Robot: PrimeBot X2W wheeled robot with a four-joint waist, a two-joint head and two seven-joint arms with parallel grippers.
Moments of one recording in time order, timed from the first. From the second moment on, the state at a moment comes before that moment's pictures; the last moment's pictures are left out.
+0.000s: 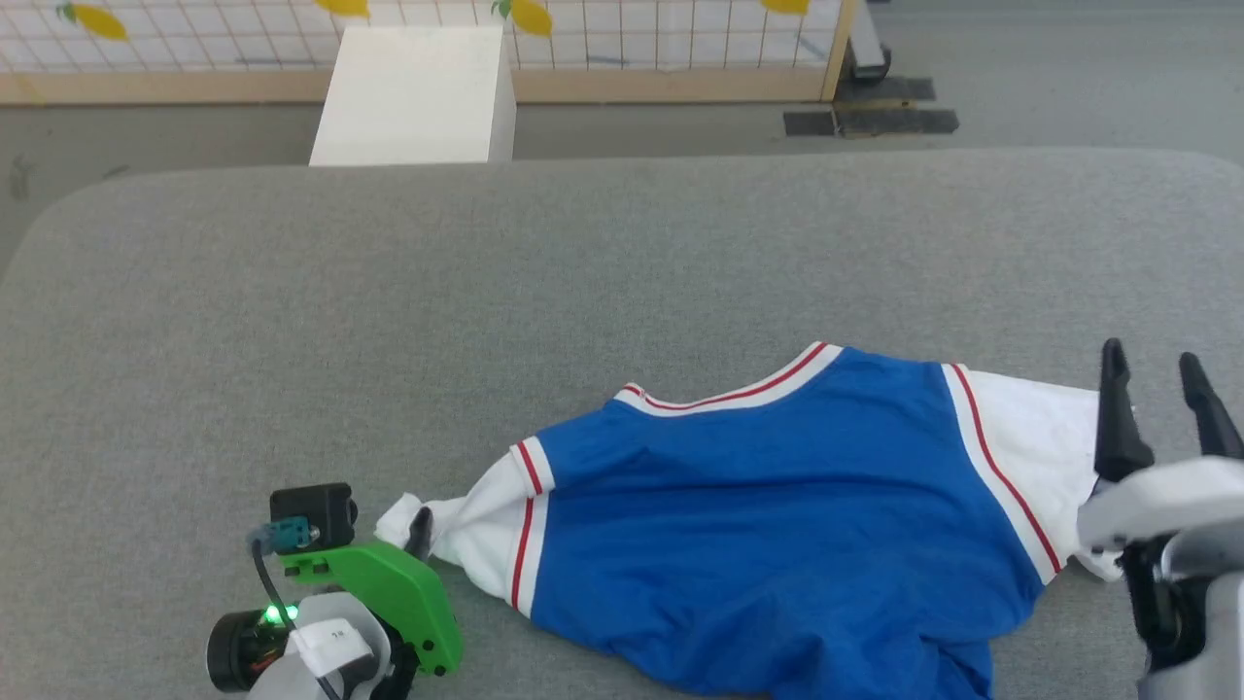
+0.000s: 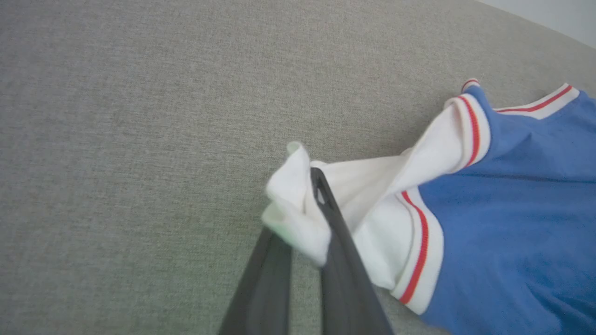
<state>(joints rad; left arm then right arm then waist) -0.09 0.26 -0.29 0.15 -0.55 0.19 0.22 -0.18 -0.05 -0.30 0.17 0.16 0.13 -0.07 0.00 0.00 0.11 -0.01</state>
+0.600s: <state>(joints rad) -0.12 0.26 -0.31 0.11 -0.57 0.18 0.23 -0.60 -0.05 -0.74 0.65 -0.19 0.13 0.50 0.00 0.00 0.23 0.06</state>
